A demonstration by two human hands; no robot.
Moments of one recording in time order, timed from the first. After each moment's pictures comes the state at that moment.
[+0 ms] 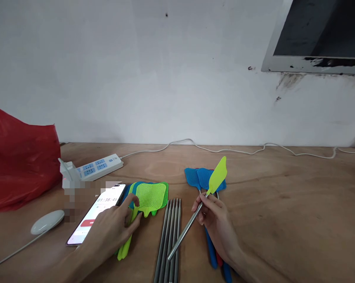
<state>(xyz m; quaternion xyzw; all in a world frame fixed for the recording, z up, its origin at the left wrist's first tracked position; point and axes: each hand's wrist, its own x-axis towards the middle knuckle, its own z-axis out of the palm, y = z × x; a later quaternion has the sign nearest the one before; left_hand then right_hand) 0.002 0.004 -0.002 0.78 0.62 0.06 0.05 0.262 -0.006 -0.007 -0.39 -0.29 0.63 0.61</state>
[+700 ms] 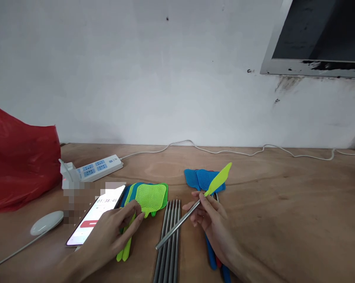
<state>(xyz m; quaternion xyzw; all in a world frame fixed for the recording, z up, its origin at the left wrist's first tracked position) 0.000 -0.003 0.002 0.83 0.50 0.20 0.11 0.256 -0.008 -0.002 -0.40 -0.30 0.62 0.60</state>
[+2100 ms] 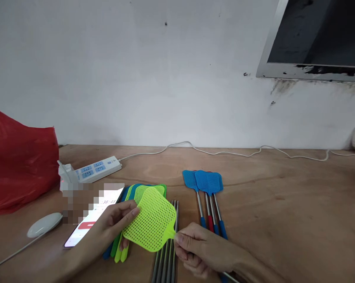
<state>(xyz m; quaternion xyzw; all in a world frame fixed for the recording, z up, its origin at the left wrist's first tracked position) 0.002 0.001 0.007 0.65 0.44 0.33 0.52 0.266 -0.018 -0.002 -0.31 -0.54 0.77 0.14</state>
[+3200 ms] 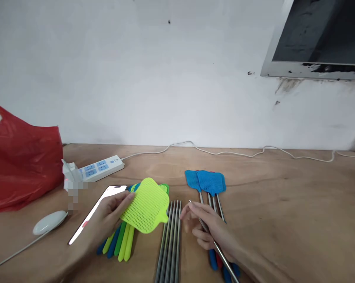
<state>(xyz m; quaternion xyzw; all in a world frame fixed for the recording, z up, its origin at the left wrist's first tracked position) -0.007 0.015 0.011 0.63 0.48 0.44 0.42 0.269 -0.004 0.000 -0.39 -0.44 0.72 0.36</state>
